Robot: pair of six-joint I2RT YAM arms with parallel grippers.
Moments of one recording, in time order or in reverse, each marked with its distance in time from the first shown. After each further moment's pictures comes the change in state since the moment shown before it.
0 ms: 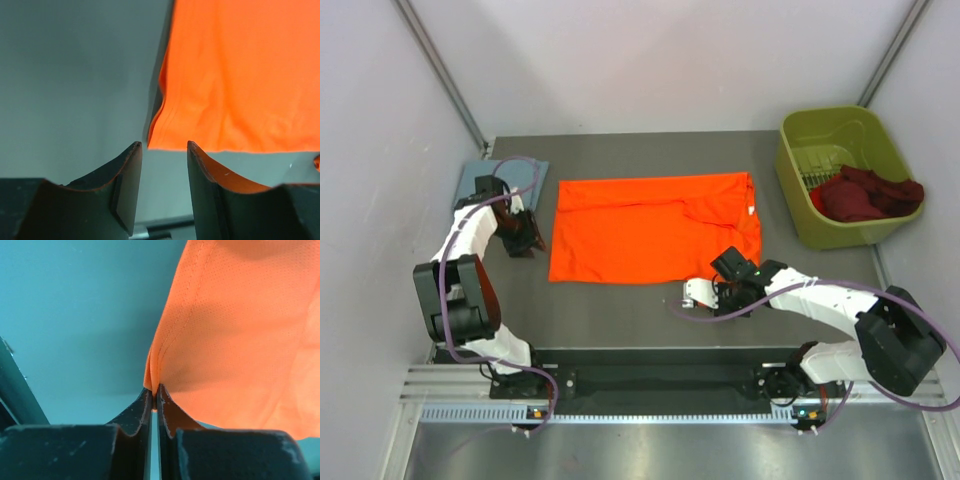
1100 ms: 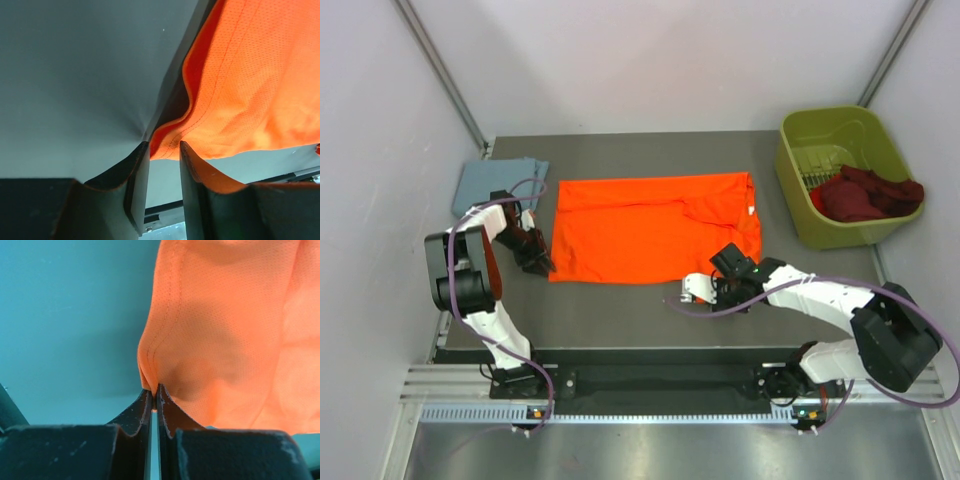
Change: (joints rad) left arm 0.017 0.206 -0.063 -0.035 0.071 -0.041; right arm -0.020 0.024 0.013 0.040 0.024 0.008
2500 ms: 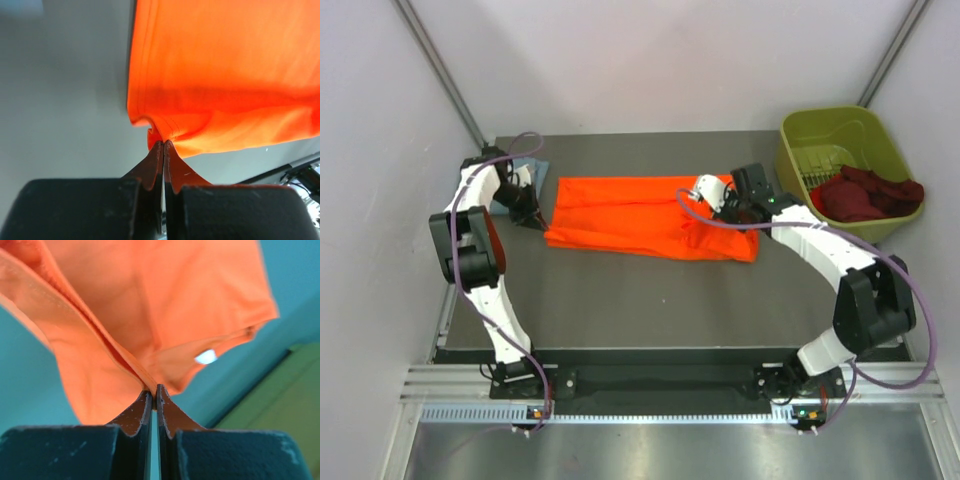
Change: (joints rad) left arm -0.002 0.220 0.523 -0.220 0.089 0.155; right arm -0.298 0.196 0.487 0.069 0.043 0.058
